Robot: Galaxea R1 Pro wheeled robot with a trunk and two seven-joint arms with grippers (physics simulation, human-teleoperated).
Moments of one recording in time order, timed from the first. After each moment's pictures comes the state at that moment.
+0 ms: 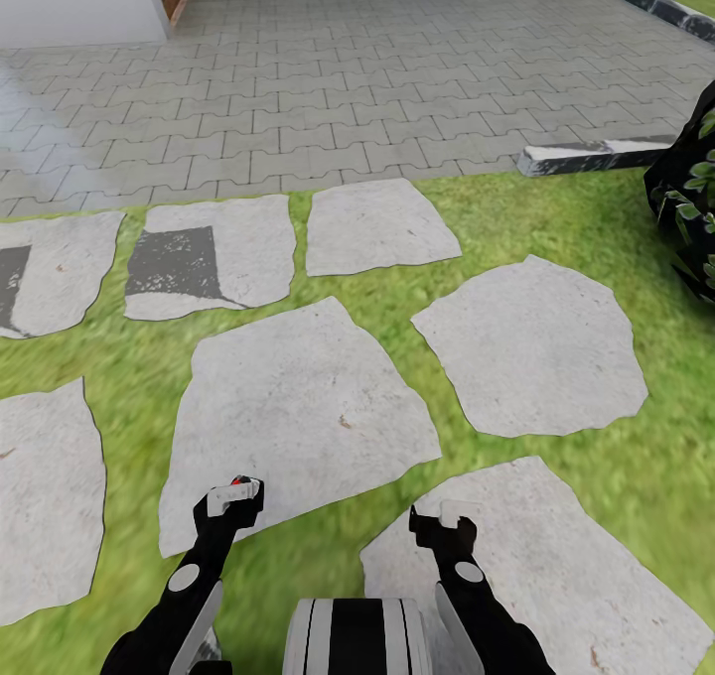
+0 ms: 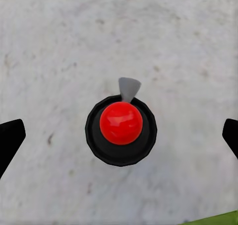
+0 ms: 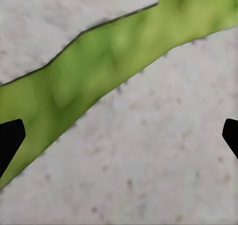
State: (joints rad) left arm -0.34 0.03 -0.10 -0.94 0.17 -0.11 0.14; right arm -0.38 0.13 0.16 -0.83 -0.12 0.05 -0.28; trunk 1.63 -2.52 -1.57
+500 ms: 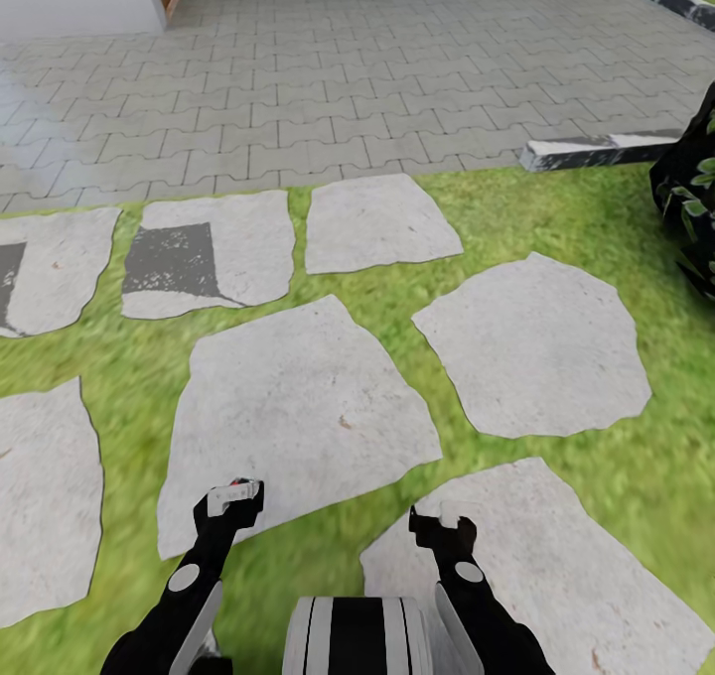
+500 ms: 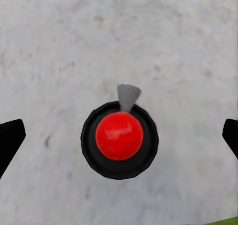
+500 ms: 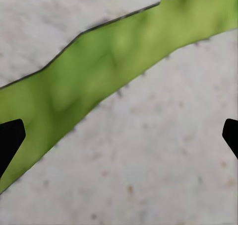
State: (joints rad) left arm -0.34 0.03 -0.10 -0.94 0.17 -0.11 0.14; right arm -0.38 0.13 0.16 -0.83 -0.12 0.05 -0.28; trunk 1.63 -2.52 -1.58
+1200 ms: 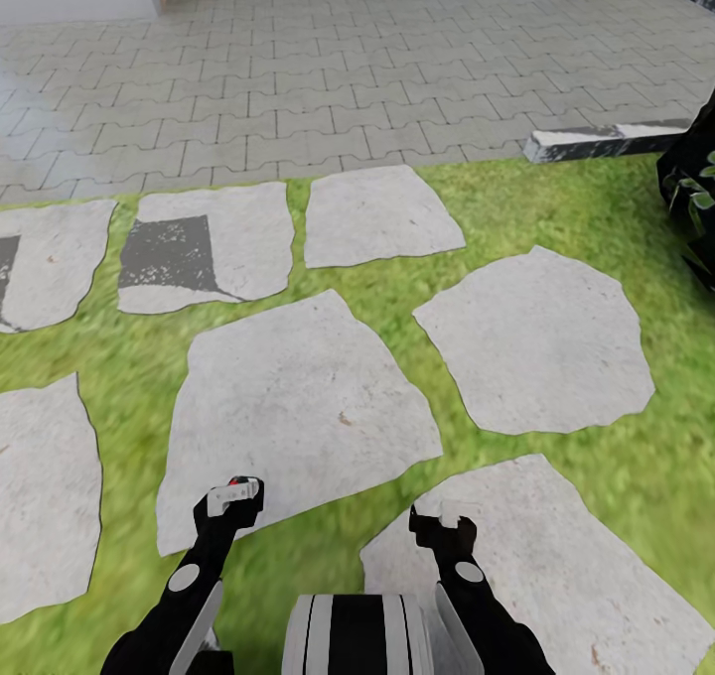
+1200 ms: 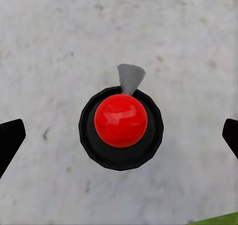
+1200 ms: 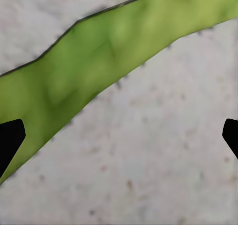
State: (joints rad) left arm -0.34 0.03 -0.10 -0.94 0.17 -0.11 0.14; right arm -0.38 0.13 0.16 -0.83 -0.12 0.05 -0.28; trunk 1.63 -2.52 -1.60
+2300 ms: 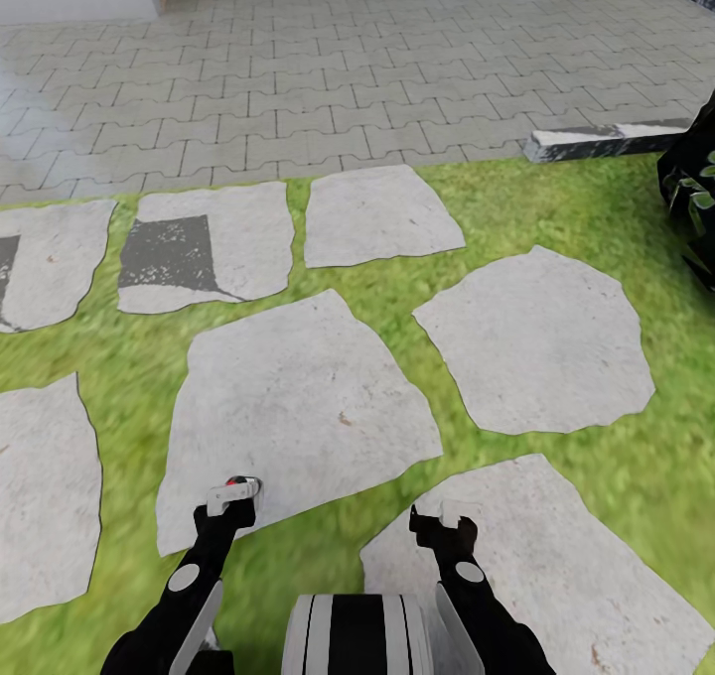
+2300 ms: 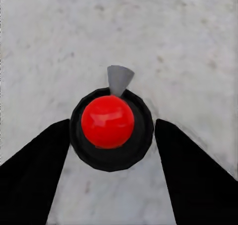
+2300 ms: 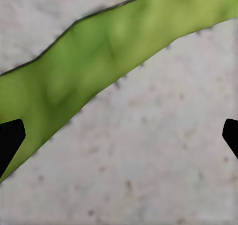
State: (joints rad) left arm -0.34 0.03 -0.10 -0.94 0.17 -0.12 0.14; right arm -0.38 0.13 0.16 -0.83 -0.12 0.05 -0.28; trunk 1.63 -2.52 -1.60
